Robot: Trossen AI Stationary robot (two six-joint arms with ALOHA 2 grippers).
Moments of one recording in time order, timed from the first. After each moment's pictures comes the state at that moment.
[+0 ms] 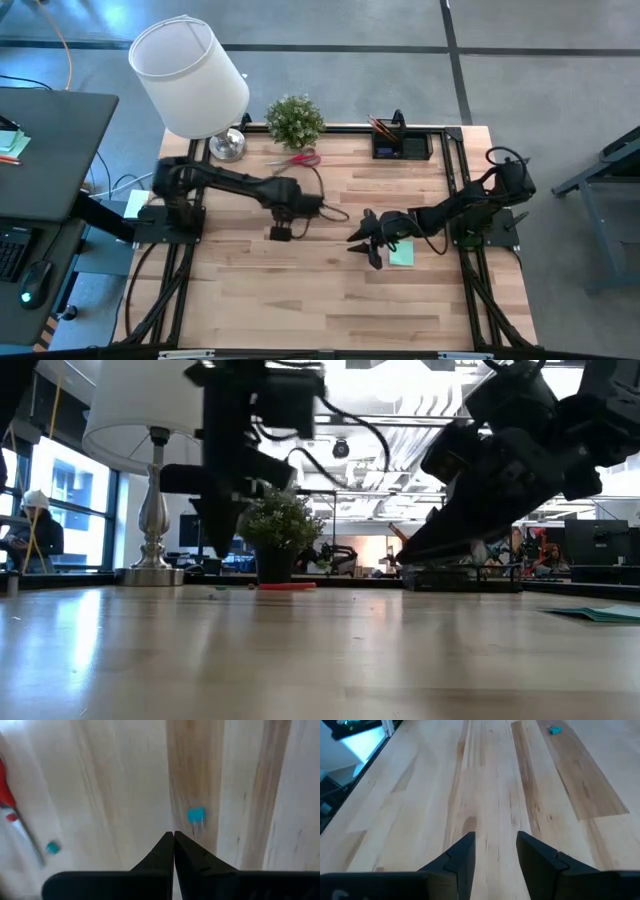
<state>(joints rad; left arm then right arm) 0.10 1.84 1.29 -1.01 -0.21 0.06 0.18 1.65 0.44 0.72 -0.04 0.30</state>
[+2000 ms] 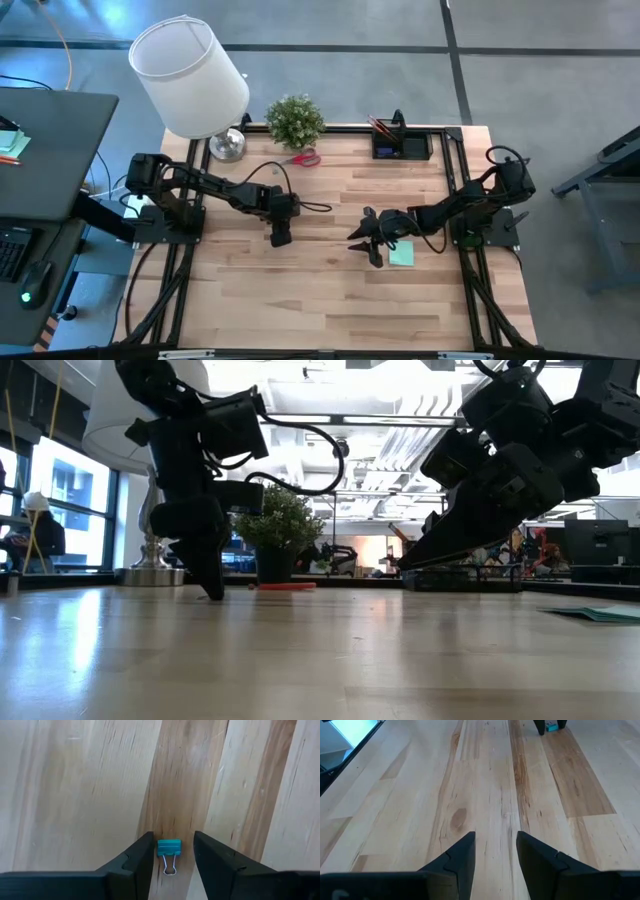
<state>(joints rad) 0.14 1.69 0.81 -0.39 -0.07 -0.19 0.16 1.65 0.44 0.69 -0.04 0.22</state>
